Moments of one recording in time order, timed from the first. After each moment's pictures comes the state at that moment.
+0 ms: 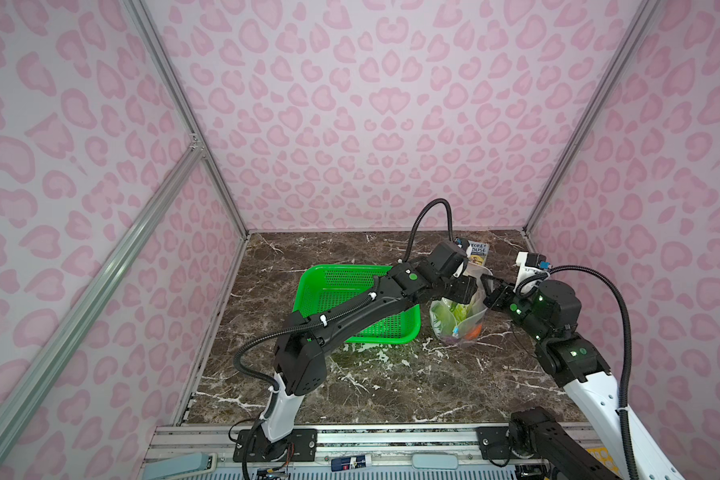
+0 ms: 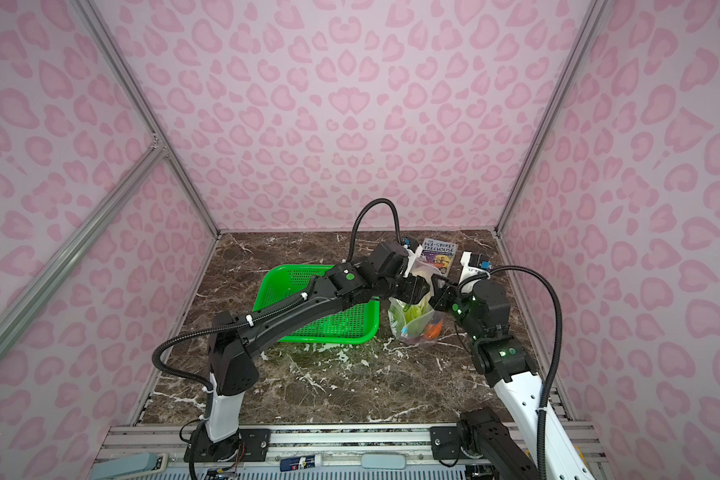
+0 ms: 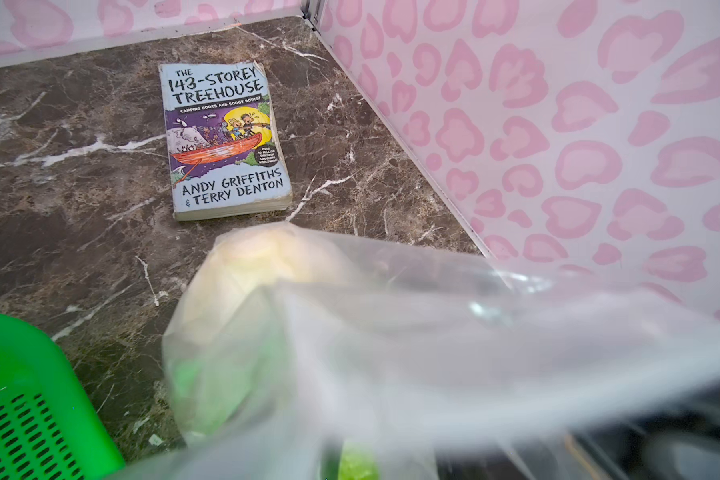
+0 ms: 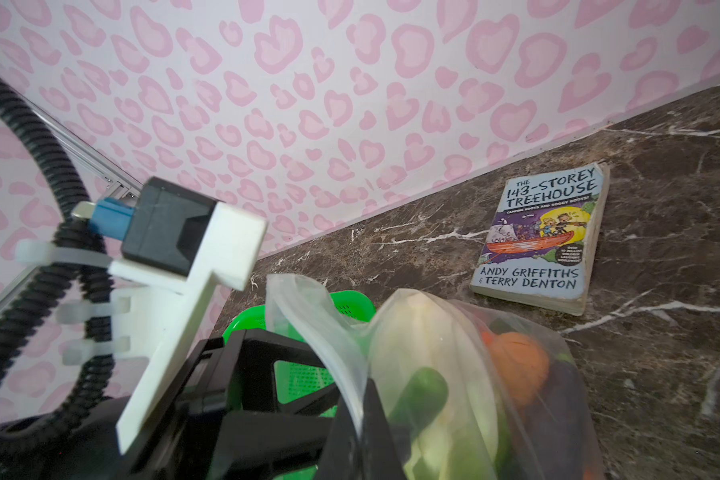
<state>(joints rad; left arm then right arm) -0.99 2.01 1.97 -0.60 0.05 -0.44 0.21 0.78 0.80 -0.27 -0.15 0.58</state>
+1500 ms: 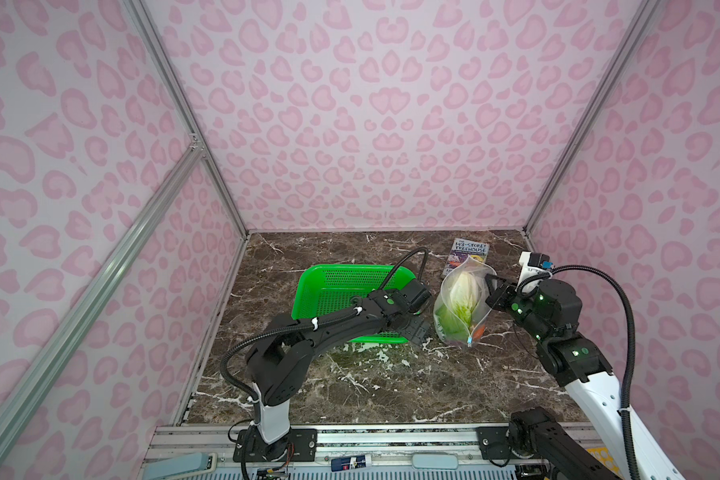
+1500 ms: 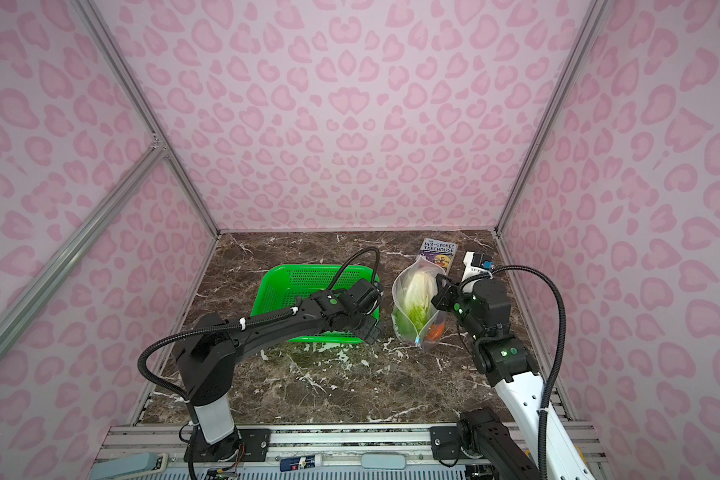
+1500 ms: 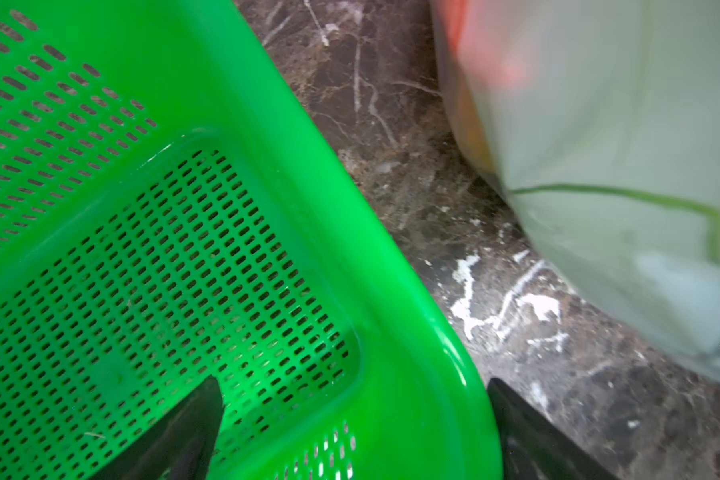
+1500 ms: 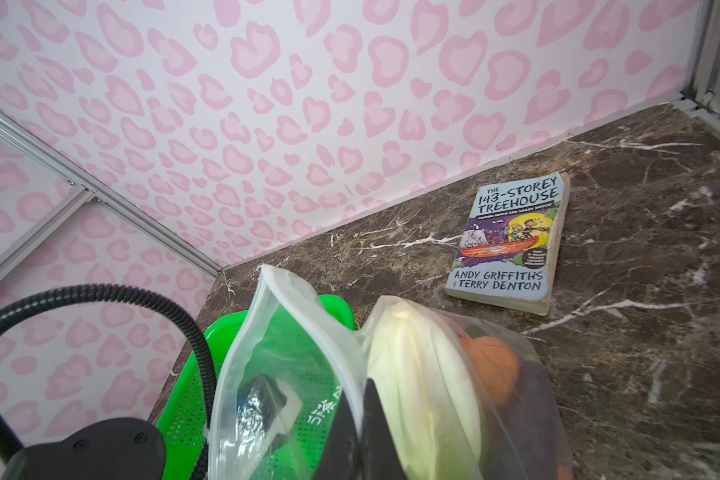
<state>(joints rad) -0.92 1.86 1.41 -0.65 -0.17 -0.23 0.21 0.78 0.81 -0.31 -0.09 0.55</state>
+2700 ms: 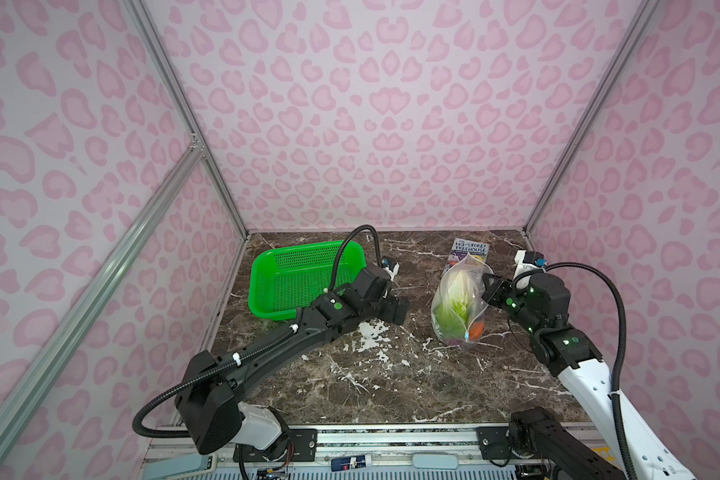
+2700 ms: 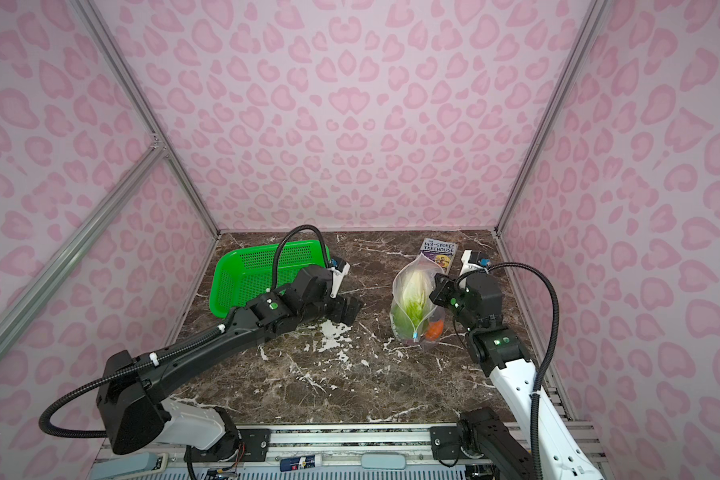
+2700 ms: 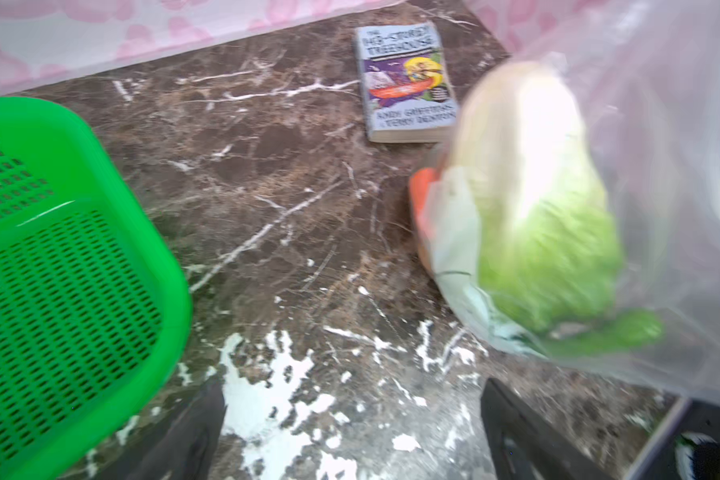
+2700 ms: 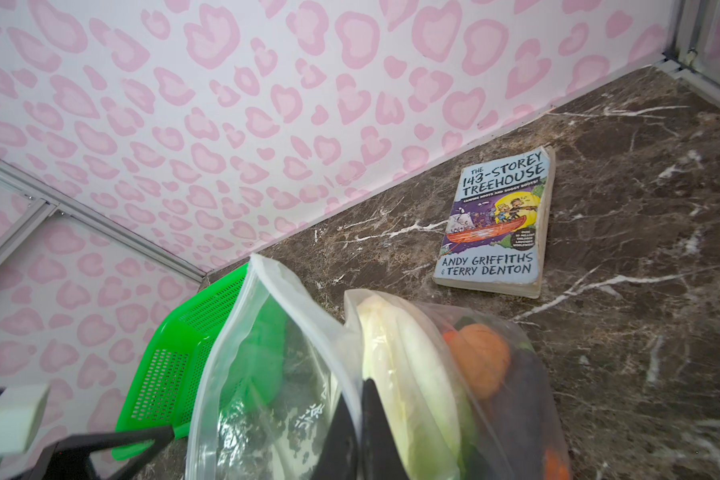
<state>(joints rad) -0.87 1.41 1.15 -0.41 -0.09 -0.31 0.21 0.88 0.82 -0.29 -0.06 0.62</state>
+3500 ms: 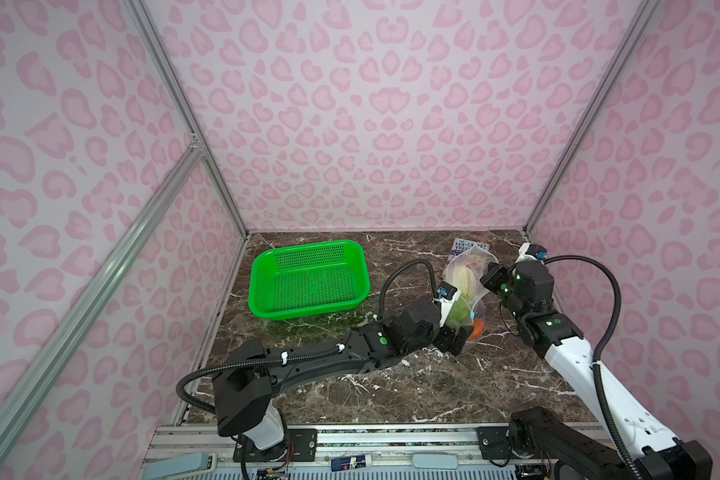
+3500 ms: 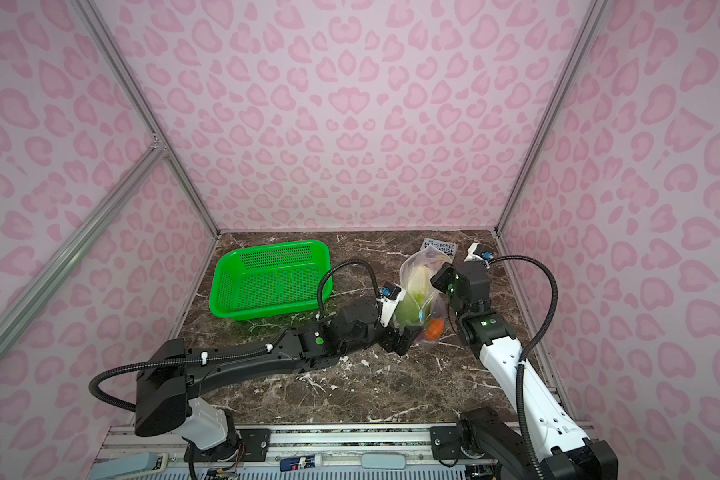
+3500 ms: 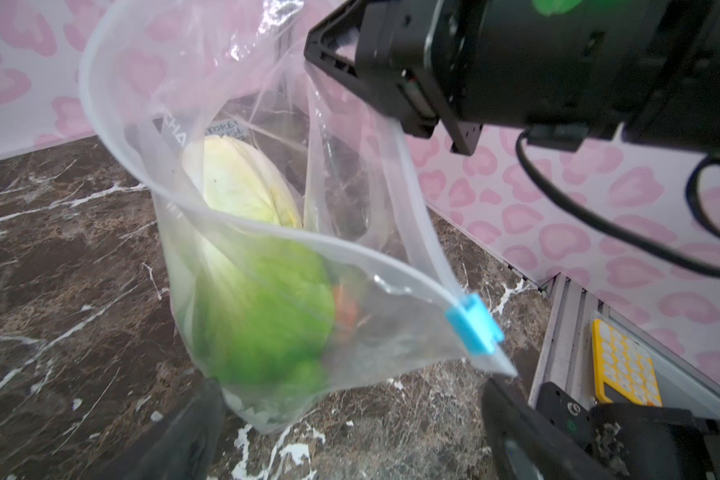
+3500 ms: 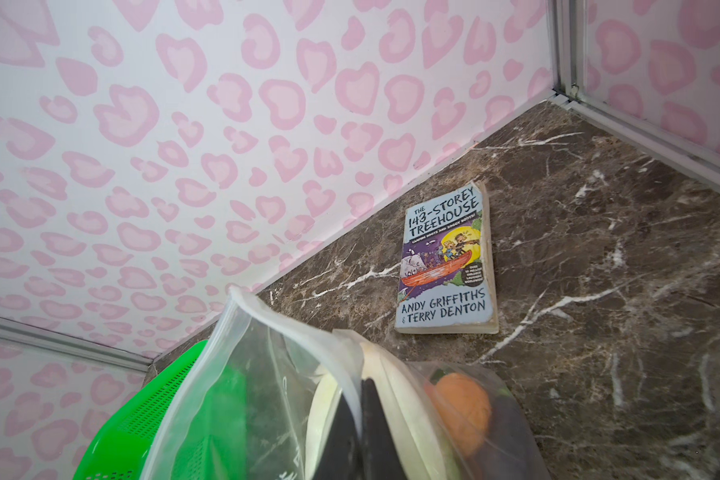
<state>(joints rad) -1.16 1.63 1.20 0.05 -0.14 -0.32 0.22 1.03 0.84 -0.17 0.18 0.70</state>
